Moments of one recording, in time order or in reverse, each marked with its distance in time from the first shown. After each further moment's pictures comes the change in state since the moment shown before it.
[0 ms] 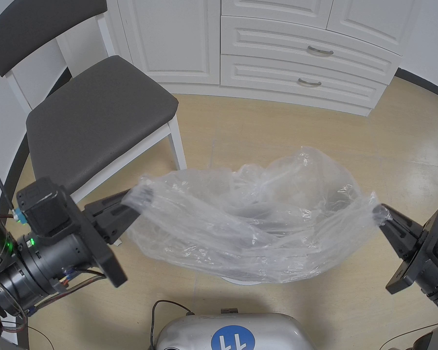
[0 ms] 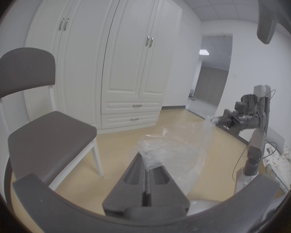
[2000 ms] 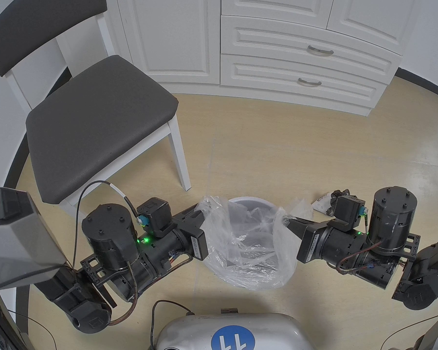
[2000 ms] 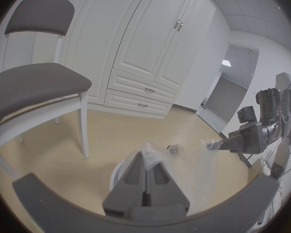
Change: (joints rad) left arm 0.093 0.720 -0.046 -0.632 0.004 -0.248; right arm -0.142 0.530 -0.358 0.236 0.143 0.782
